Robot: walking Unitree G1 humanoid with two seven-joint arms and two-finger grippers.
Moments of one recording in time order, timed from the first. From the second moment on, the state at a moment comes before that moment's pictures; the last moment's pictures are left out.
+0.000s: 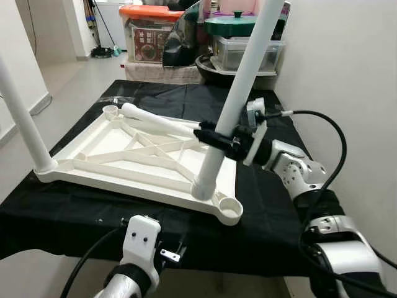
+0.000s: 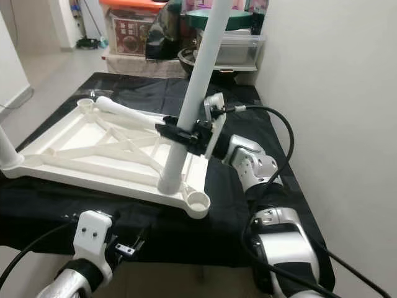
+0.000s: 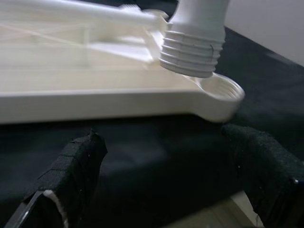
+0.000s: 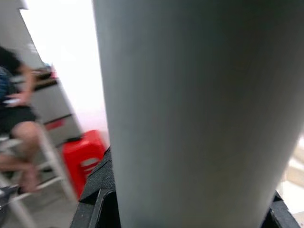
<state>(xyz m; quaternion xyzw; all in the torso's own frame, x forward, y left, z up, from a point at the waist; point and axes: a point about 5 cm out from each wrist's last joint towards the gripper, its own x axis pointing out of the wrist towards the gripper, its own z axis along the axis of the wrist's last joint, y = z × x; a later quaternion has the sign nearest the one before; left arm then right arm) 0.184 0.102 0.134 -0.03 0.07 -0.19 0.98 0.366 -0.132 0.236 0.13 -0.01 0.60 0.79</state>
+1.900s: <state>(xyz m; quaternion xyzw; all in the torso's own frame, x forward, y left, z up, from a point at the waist) 0.164 0.106 0.138 -0.02 0.10 -0.21 0.97 0.360 -0.129 0.231 -0.06 -0.04 0.70 0.71</state>
